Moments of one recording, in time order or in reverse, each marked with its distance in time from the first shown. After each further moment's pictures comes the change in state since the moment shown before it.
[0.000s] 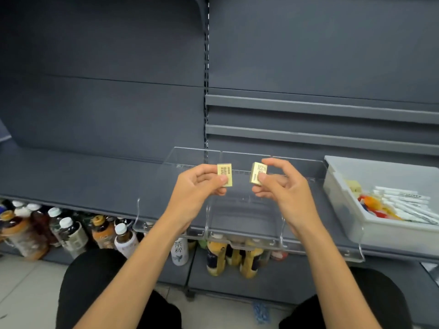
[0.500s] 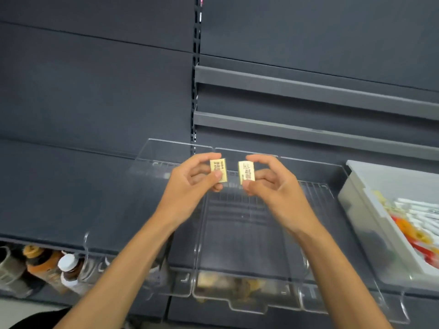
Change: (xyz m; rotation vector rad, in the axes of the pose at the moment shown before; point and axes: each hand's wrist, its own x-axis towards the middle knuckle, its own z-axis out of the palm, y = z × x) left_hand 0.129 -0.073 -0.020 0.016 -0.046 -0.030; right_hand 0.121 0.065 0.021 -0.184 -0.126 0.098
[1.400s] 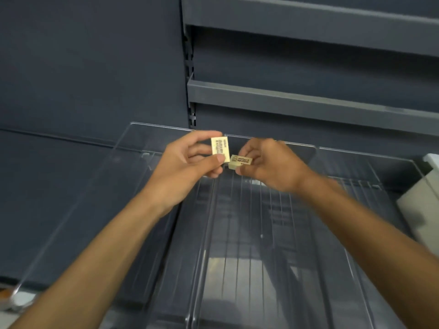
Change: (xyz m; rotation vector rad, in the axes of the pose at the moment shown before) left_hand 0.093 -0.053 -0.020 0.073 -0.017 -0.160; right_hand 0.156 0.091 0.004 -0.629 -0.298 0.131
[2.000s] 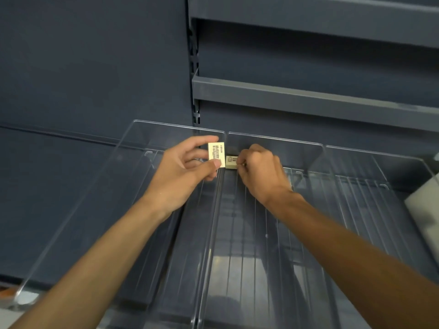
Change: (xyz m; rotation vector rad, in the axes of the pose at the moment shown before) left_hand -0.001 -0.020 -0.008 0.011 0.060 -0.003; right_hand 0.009 0.005 0.049 -0.422 0.250 -0.055
